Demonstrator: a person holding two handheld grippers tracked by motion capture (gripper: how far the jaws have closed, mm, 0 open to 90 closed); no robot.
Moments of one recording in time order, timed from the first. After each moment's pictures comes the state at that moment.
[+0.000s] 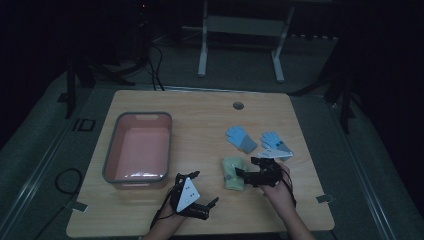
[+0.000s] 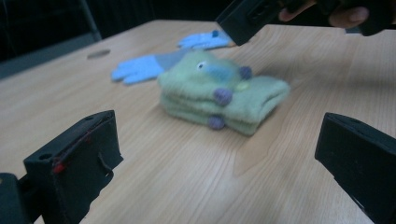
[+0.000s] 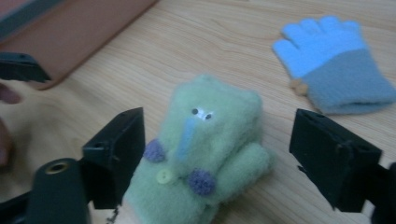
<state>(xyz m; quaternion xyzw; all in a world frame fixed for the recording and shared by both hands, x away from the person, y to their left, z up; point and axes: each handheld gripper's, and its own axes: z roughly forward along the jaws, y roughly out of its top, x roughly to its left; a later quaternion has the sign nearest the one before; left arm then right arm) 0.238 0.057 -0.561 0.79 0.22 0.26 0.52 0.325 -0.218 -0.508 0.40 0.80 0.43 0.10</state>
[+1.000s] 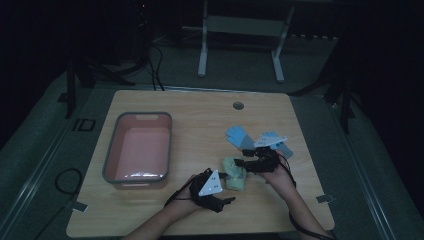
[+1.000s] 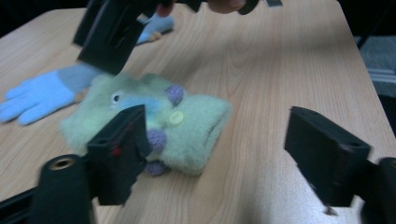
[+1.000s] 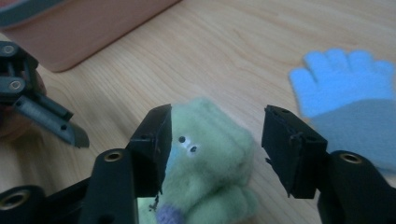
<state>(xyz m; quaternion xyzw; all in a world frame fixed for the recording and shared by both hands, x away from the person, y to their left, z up) 0.276 0.014 -0.541 0.85 0.10 0.15 0.49 0.368 -0.215 -0.503 0.31 0.85 0.42 0.08</state>
